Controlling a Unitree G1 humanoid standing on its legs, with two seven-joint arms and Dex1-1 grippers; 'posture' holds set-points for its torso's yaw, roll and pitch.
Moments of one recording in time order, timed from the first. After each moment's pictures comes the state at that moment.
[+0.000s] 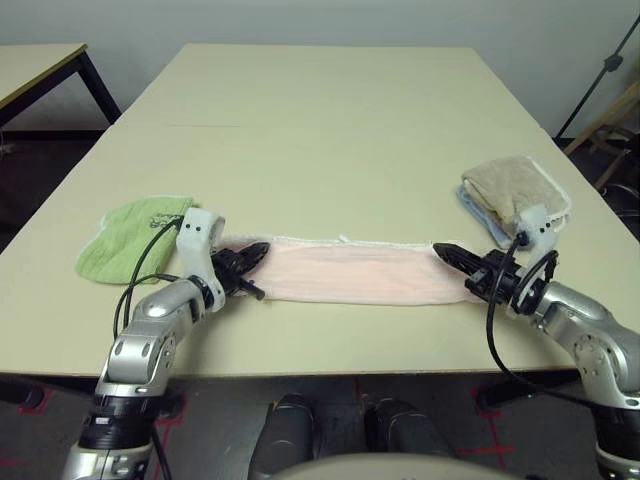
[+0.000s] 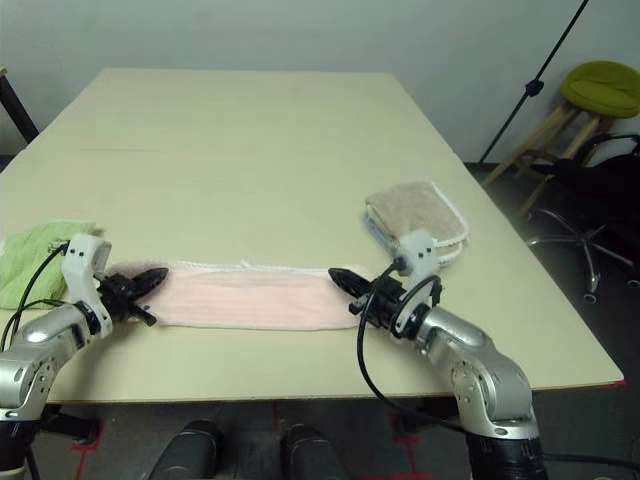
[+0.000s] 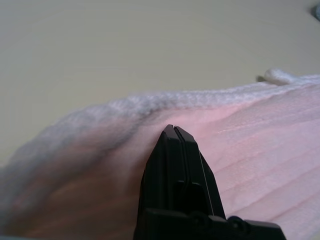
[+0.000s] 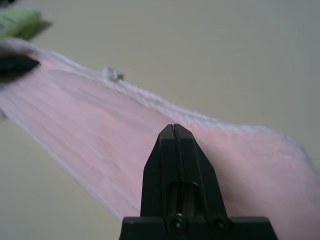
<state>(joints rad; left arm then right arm) -0.06 0.51 0.12 -0.11 -0.31 0.45 -0.54 0.00 -0.52 -0.13 -0.26 0.51 0.59 0.65</state>
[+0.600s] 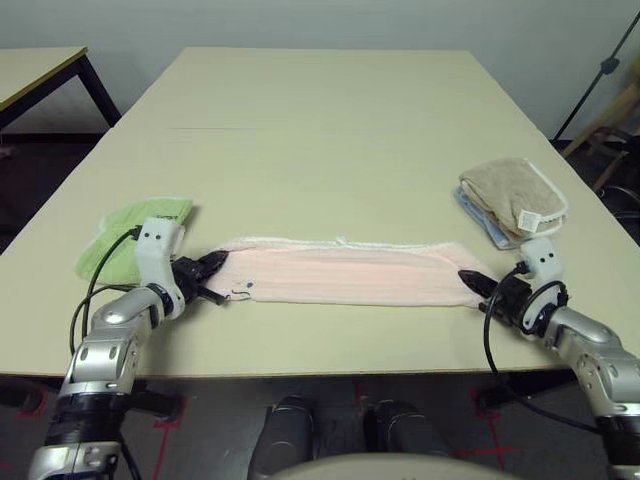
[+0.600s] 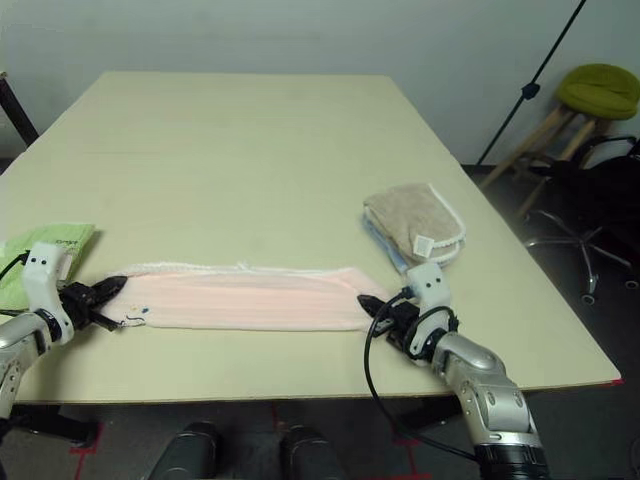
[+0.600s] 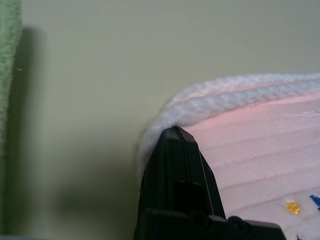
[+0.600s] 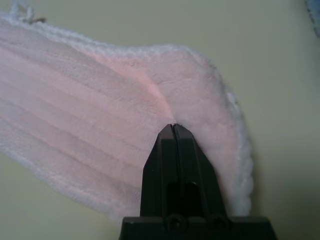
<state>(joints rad) -0.07 0.62 0.21 0.10 -0.29 0.32 -0.60 0.03 -0.51 -0.22 -0.03 0.49 0.44 0.68</state>
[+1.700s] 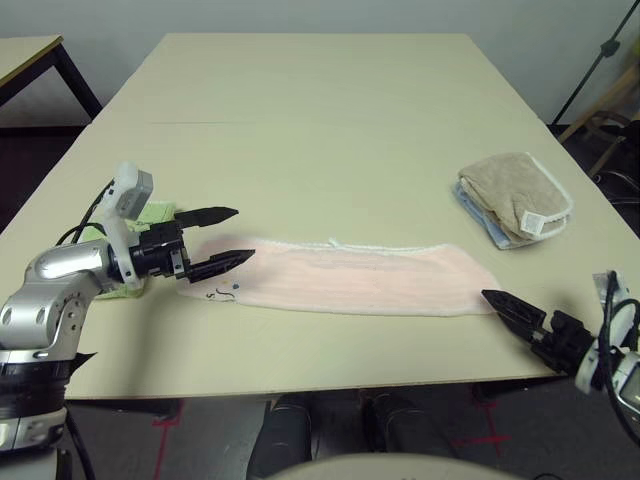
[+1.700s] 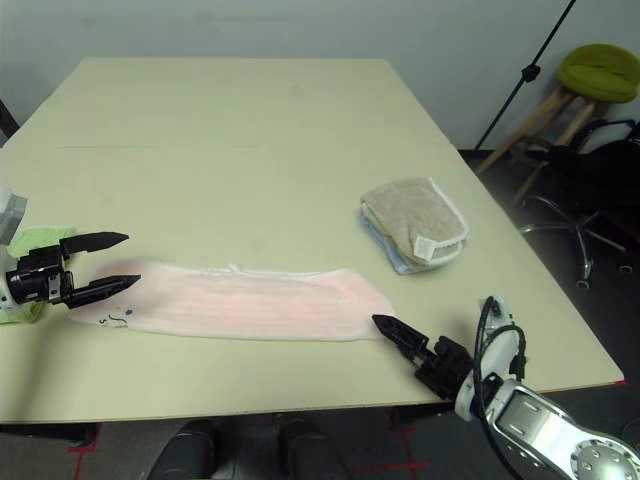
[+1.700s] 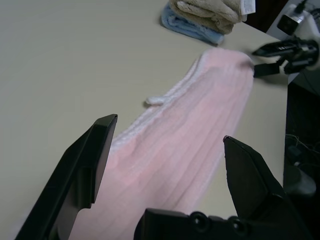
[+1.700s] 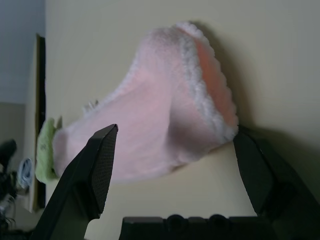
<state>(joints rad) -0.13 0.87 0.26 -0.08 -0.59 0.36 -1.23 0.19 -0.54 -0.44 -0.24 1.71 0.96 -0.15</state>
